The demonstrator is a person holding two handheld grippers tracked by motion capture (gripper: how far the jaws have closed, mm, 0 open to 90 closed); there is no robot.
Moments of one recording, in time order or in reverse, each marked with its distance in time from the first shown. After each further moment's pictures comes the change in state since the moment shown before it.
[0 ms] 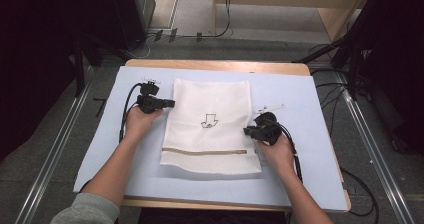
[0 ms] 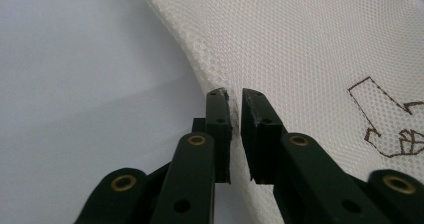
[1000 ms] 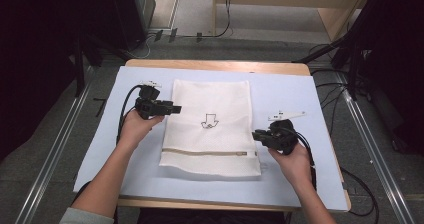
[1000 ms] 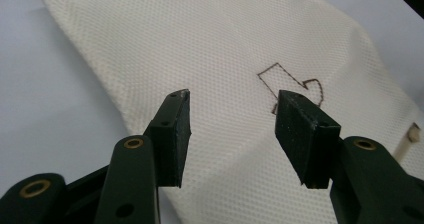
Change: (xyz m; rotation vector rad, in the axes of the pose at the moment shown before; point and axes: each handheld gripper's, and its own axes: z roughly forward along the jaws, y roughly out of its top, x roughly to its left) left arm -0.050 -0.009 -0.038 -0.020 -0.081 0.111; right arm 0.015 -0.019 -0.065 -0.094 0.043 -0.026
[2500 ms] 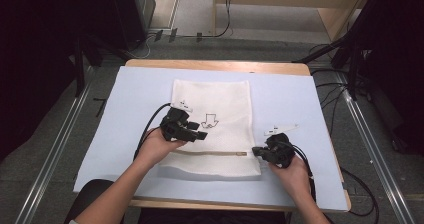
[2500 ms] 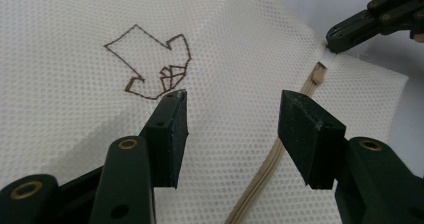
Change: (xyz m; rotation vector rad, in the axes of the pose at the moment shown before) left arm -0.088 -0.018 0.032 0.116 -0.134 0.201; right arm 0.004 -0.036 0.019 0.122 0.035 -0.003
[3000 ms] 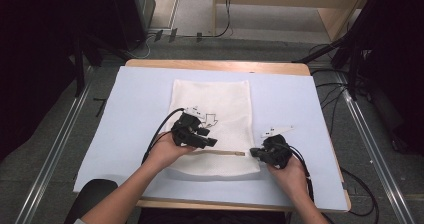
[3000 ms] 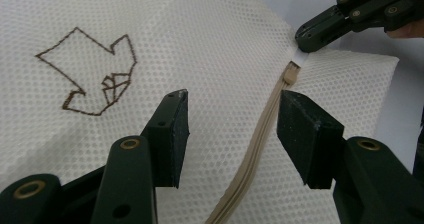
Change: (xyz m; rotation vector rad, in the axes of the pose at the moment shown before) left arm -0.024 0.005 0.025 0.033 -0.039 0.051; right arm 0.004 -0.001 0.007 0.016 -0.010 -0.041
